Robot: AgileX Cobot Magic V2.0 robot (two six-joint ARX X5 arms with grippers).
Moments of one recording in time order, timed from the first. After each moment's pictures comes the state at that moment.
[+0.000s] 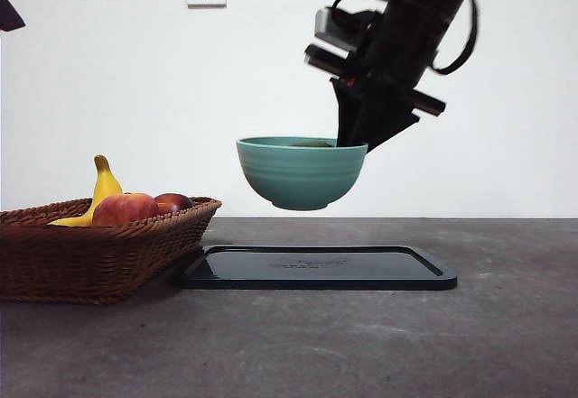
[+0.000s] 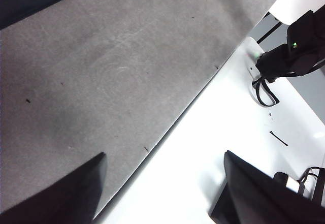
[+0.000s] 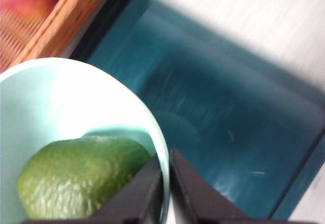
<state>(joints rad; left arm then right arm) -0.48 0.87 0.94 -1.02 0.62 0.04 0.49 1.78 1.46 -0.67 -0.22 0.06</state>
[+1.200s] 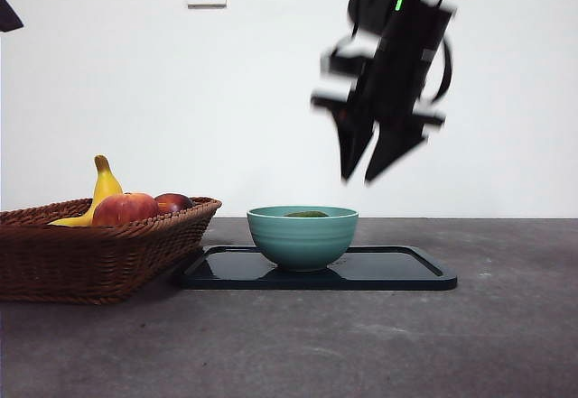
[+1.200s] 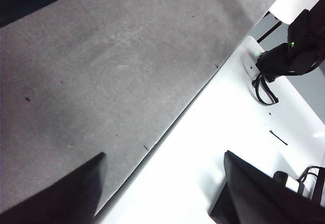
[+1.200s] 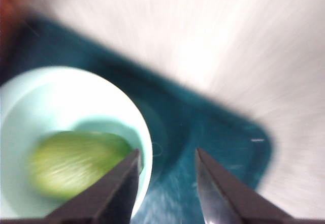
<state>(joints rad) -0.48 0.87 0.94 -1.03 0.62 0.04 0.43 1.90 1.62 -0.71 -0.10 0.05</state>
